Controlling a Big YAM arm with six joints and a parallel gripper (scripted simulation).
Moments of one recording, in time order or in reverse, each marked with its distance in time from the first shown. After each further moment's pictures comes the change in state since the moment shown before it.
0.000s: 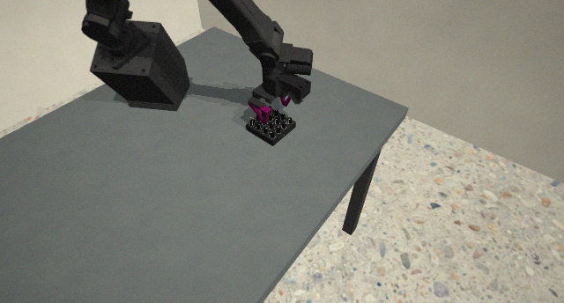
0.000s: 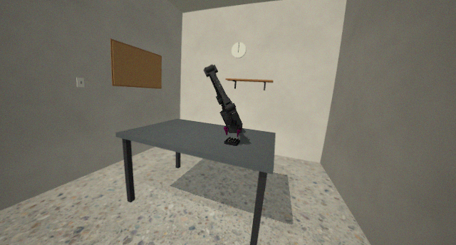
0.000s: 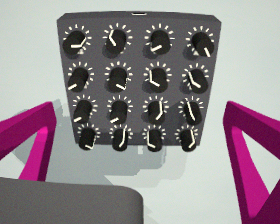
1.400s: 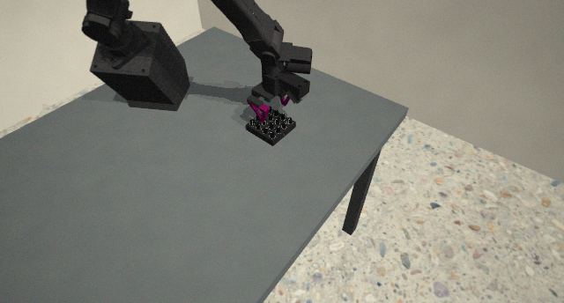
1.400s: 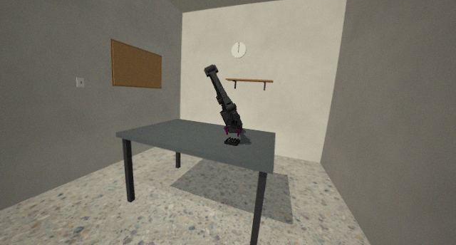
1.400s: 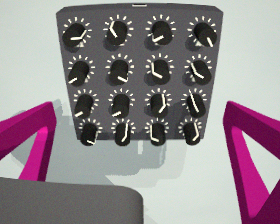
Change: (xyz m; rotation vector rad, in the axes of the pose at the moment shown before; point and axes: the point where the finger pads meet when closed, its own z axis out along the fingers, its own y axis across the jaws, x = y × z) arm 0.006 0.002 0.000 0.011 0.008 0.018
